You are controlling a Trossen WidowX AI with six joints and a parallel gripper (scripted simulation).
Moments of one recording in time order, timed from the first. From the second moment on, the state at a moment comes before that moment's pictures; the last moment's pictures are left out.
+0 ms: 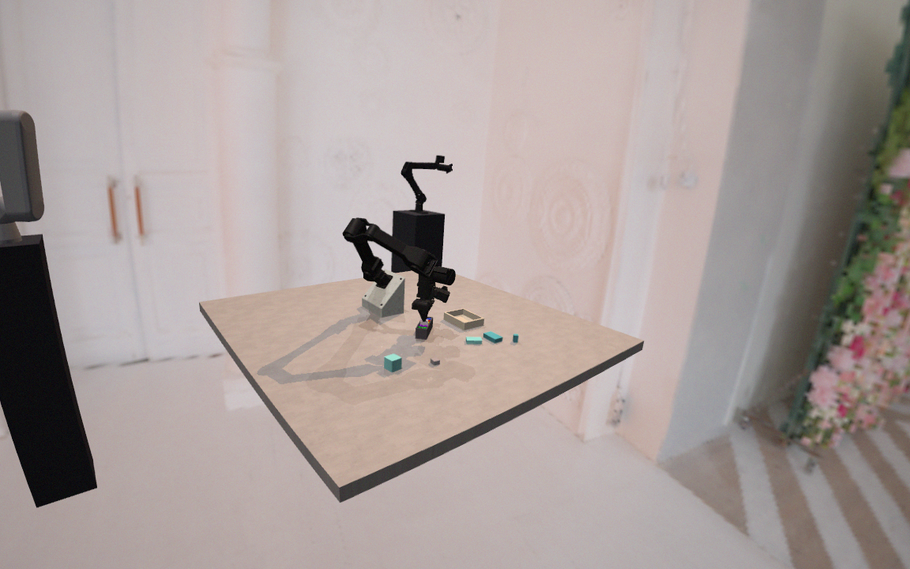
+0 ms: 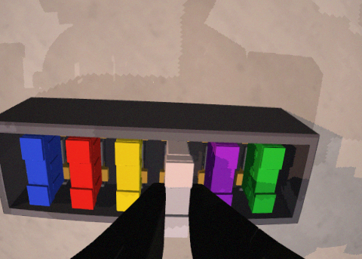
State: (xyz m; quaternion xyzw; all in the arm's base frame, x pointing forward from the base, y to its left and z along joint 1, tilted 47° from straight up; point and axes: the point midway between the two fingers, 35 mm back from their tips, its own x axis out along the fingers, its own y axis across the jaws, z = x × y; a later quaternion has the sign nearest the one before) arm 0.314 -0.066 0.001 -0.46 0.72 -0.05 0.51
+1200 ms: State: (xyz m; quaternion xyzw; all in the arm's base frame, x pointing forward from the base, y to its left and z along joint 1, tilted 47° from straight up) arm 0.315 -0.053 0.013 -0.47 0.72 -0.05 0.51
